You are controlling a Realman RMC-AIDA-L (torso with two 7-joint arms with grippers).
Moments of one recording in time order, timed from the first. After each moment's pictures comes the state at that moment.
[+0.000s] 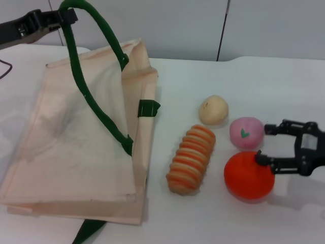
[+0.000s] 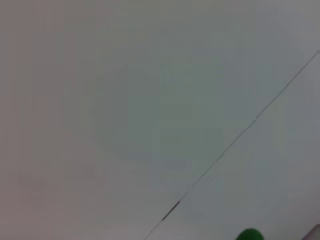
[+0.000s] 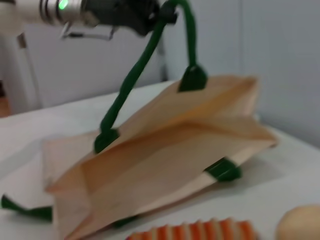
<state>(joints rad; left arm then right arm) -0.61 -1.89 0.44 0.62 -1.30 -1.51 1.10 0.75 2.03 0.17 -0.57 -2.82 -1.73 1.02</state>
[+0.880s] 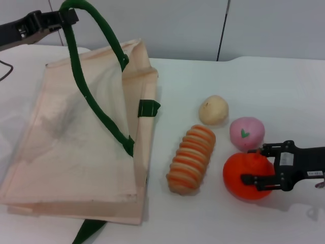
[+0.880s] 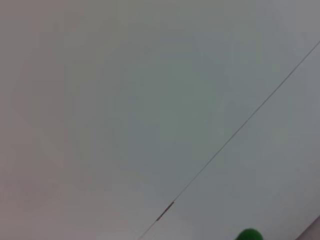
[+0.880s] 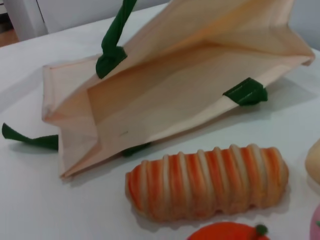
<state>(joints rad) -0.61 -1.88 0.44 0.60 -1.32 -1.52 1.12 0.79 2.03 0.01 -0.45 -2.90 -1.53 1.10</state>
